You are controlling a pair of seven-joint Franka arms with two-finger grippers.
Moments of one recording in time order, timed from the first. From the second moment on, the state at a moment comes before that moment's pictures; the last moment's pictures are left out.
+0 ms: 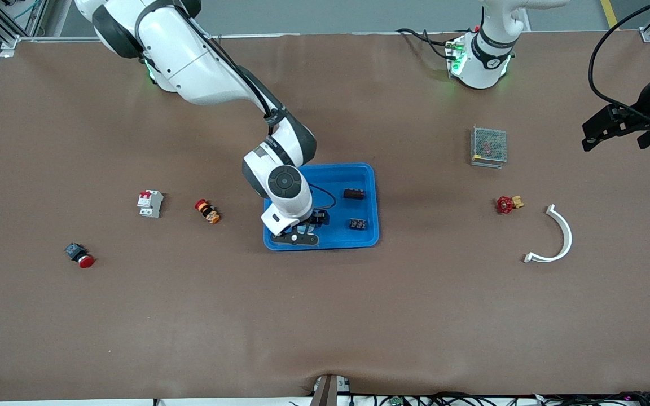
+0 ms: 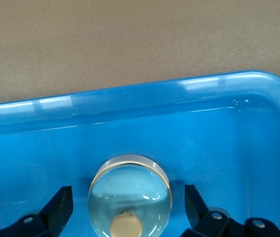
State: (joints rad) left arm -0.08 -0.02 -0.01 -1.54 0.05 1.56 -0.09; right arm 0.59 0.85 0.11 -1.45 -0.04 2.29 0.77
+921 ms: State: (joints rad) left arm -0.08 -0.02 -0.01 -1.55 0.05 1.55 -0.09; right arm 0.59 0.36 0.12 -1.58 -0.04 1.77 0.75
